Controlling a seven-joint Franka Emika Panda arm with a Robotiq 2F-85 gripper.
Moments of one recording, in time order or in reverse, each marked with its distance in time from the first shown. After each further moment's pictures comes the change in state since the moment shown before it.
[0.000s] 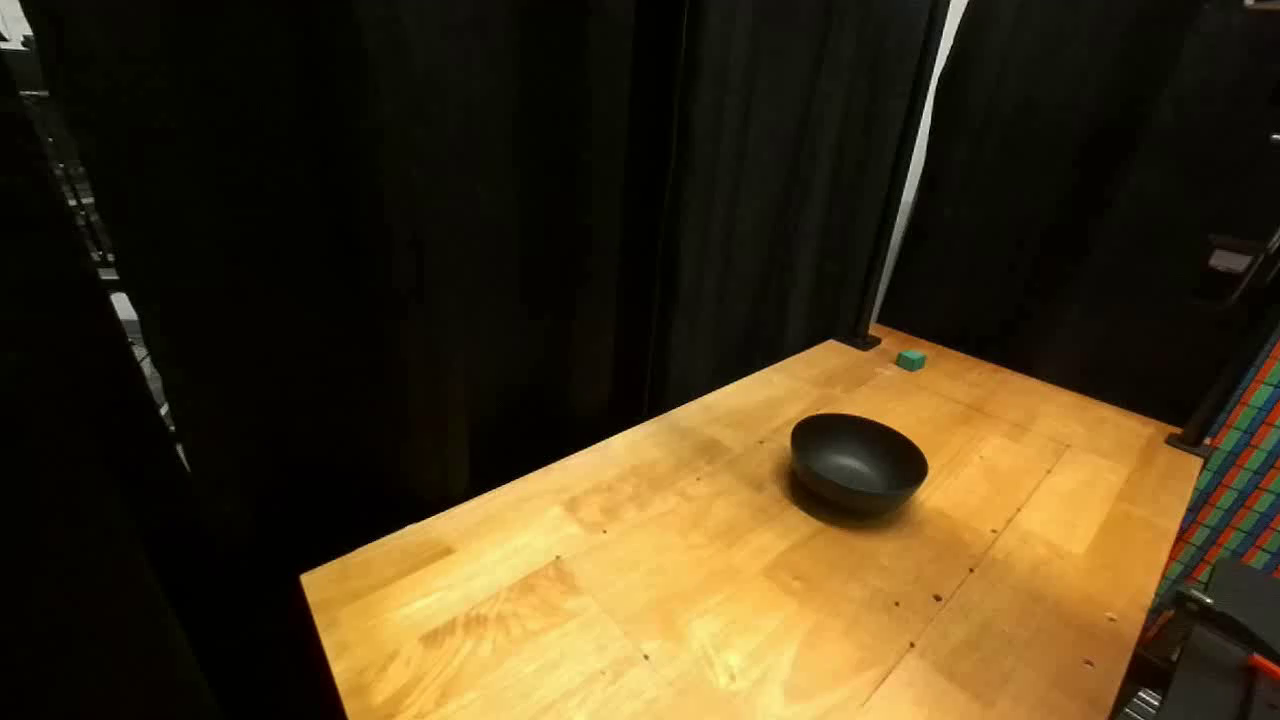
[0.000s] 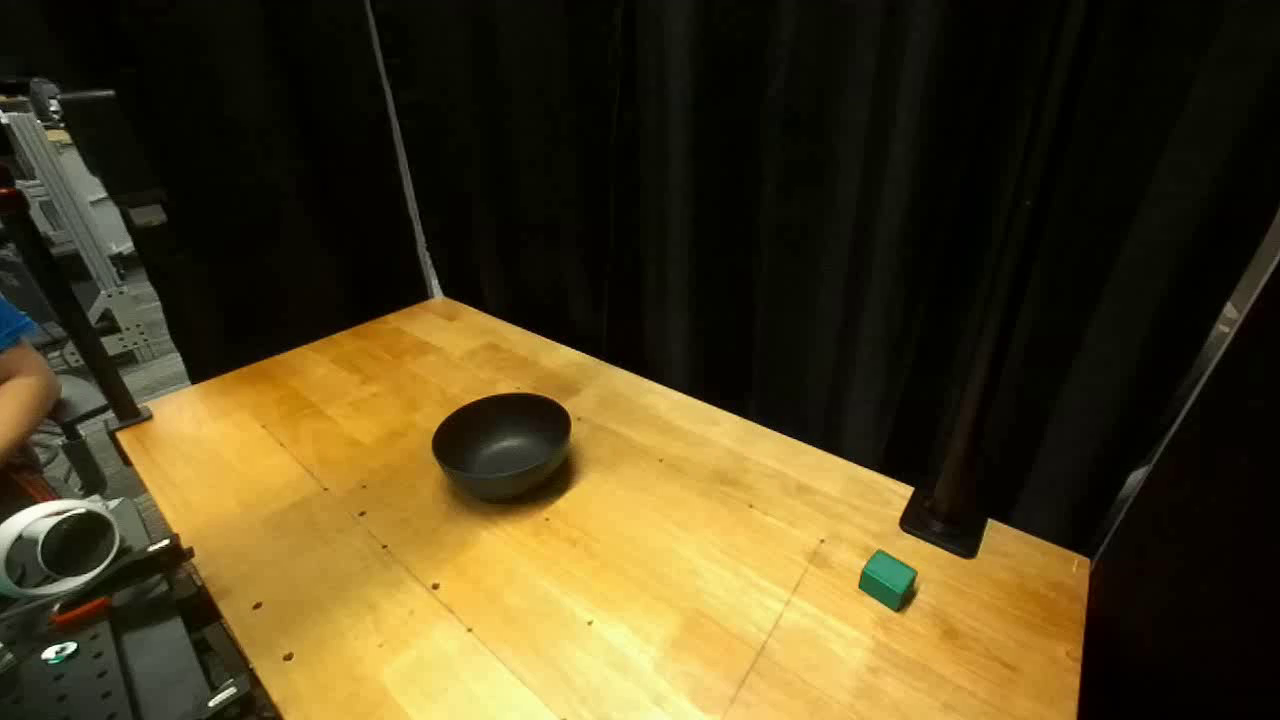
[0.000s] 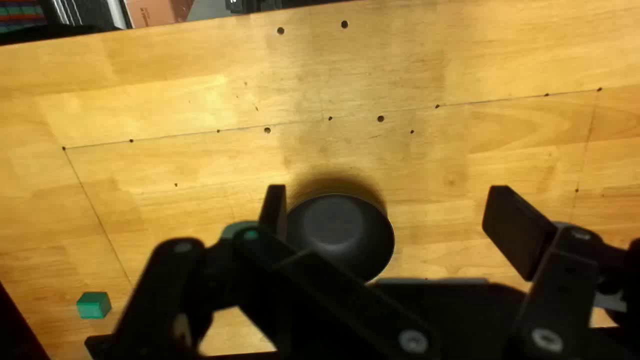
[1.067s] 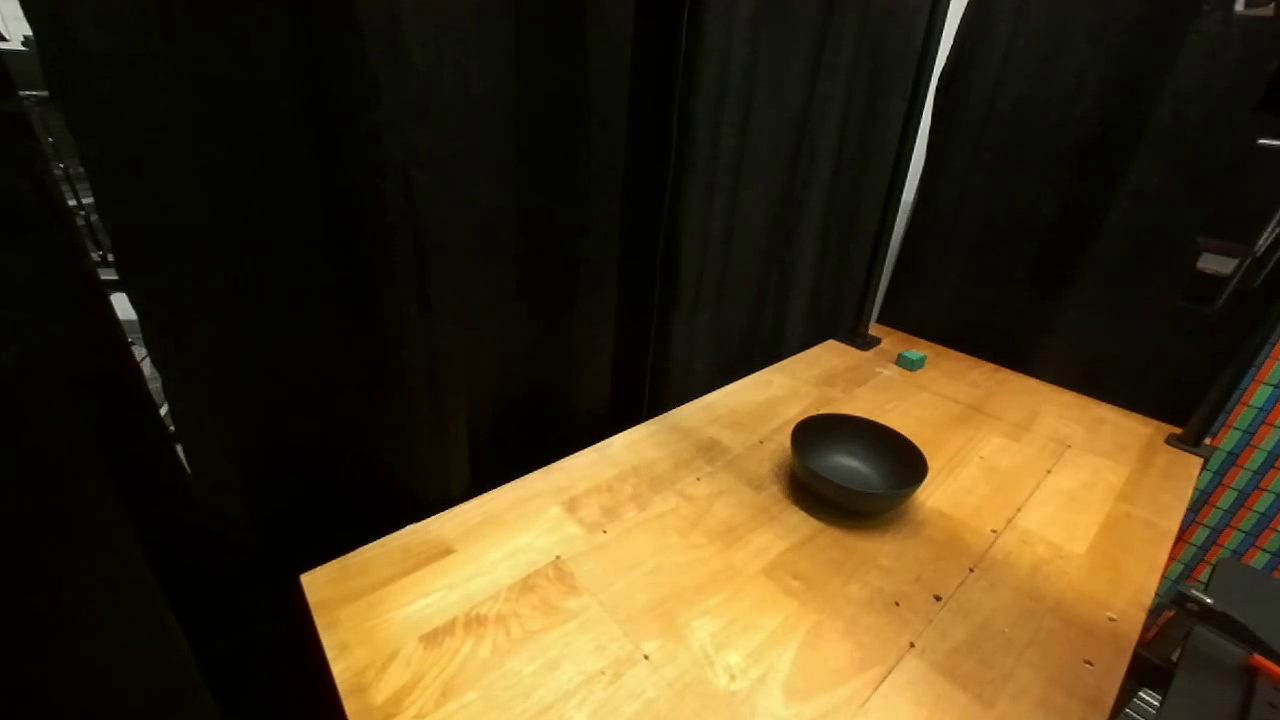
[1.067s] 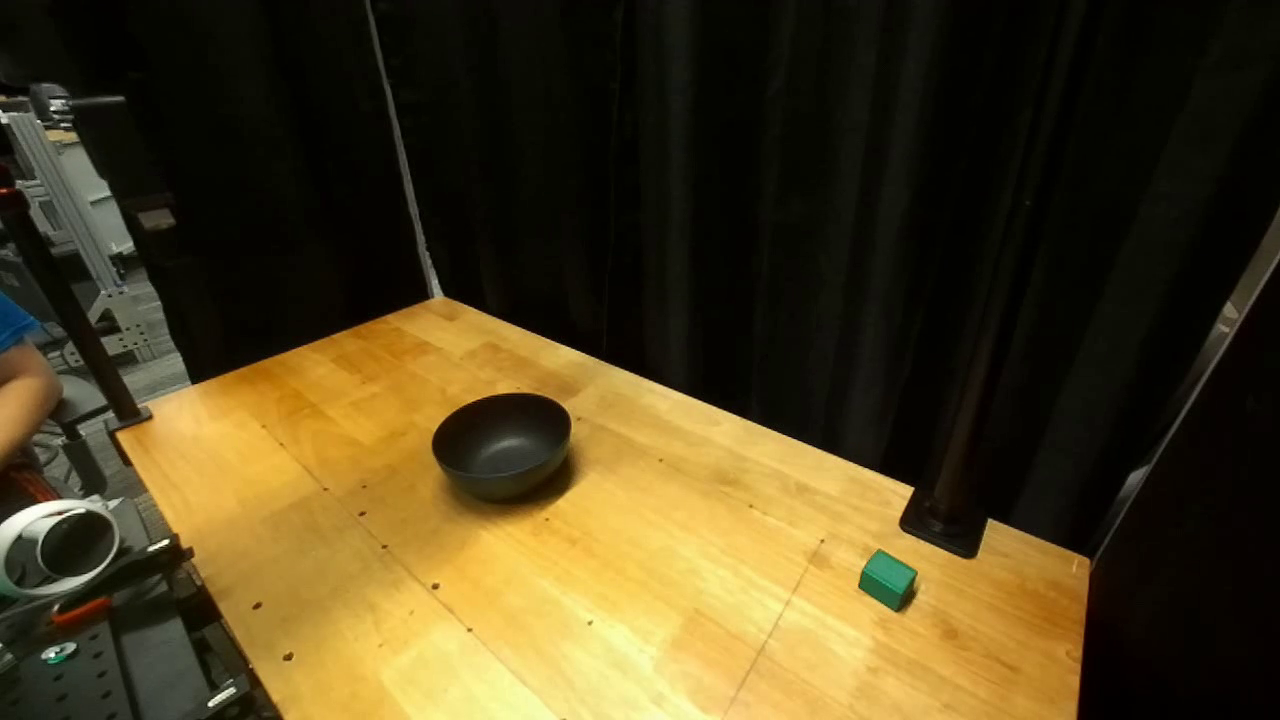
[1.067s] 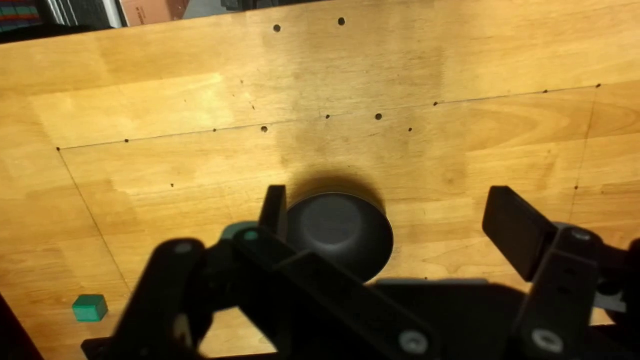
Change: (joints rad) arm 0.000 0.027 -0.001 0.002 0.007 0.023 0.005
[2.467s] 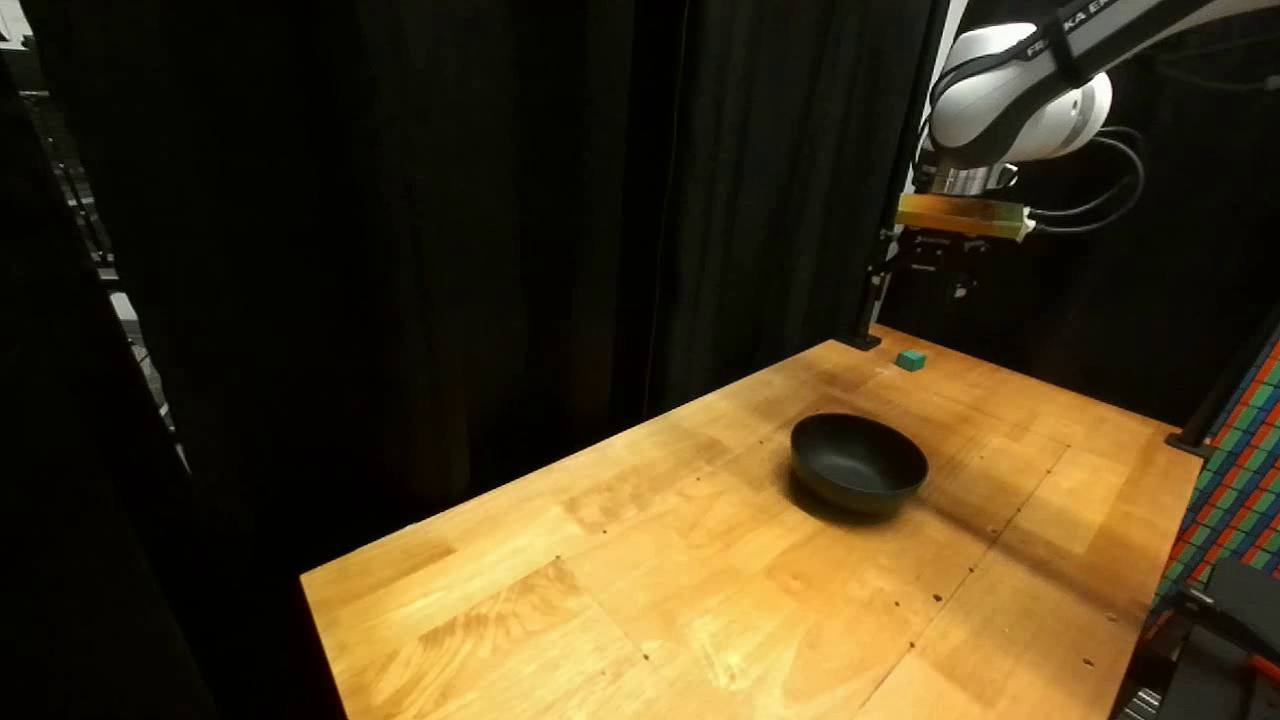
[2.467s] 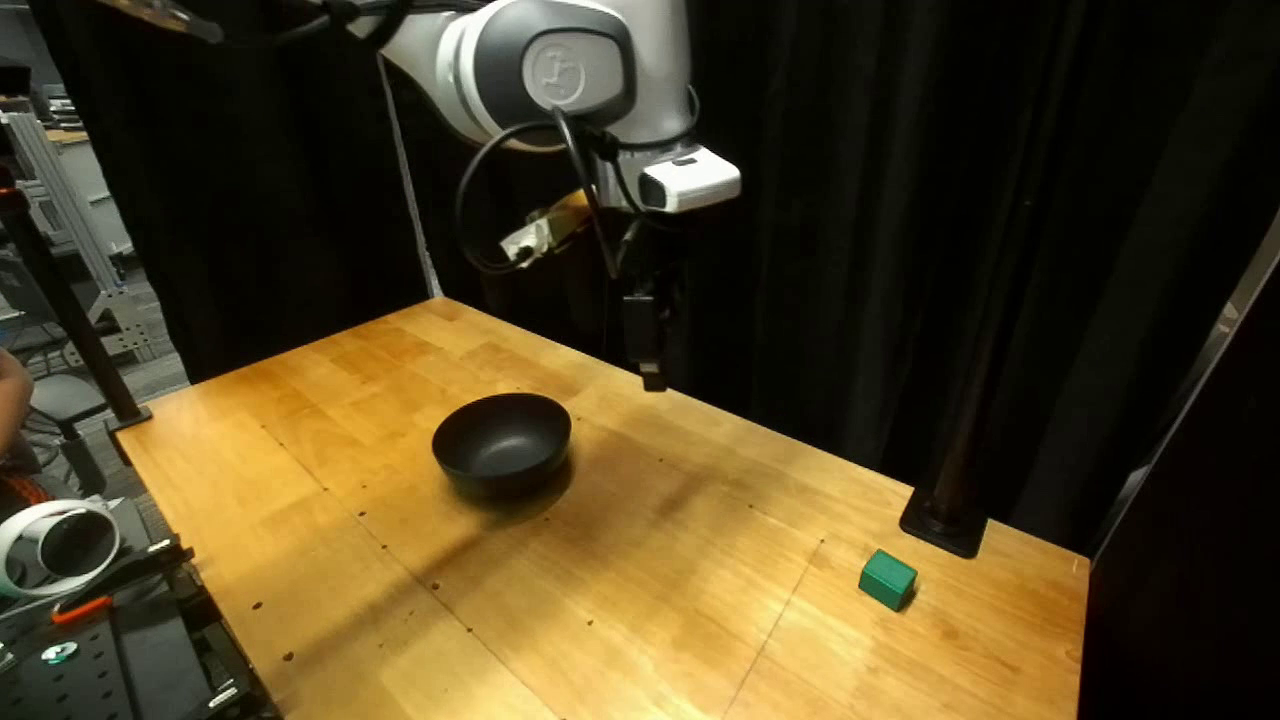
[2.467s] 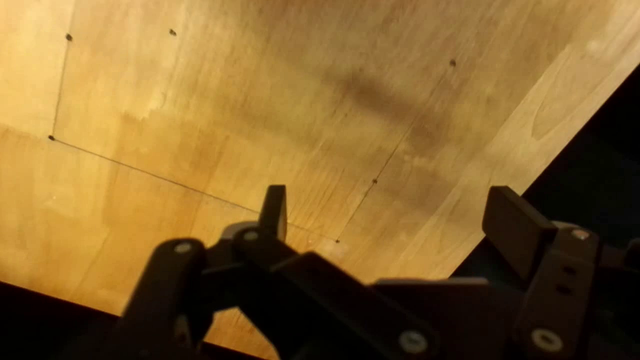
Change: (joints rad) arm -0.144 1.207 -0.244 0.832 -0.058 0.394 0.662
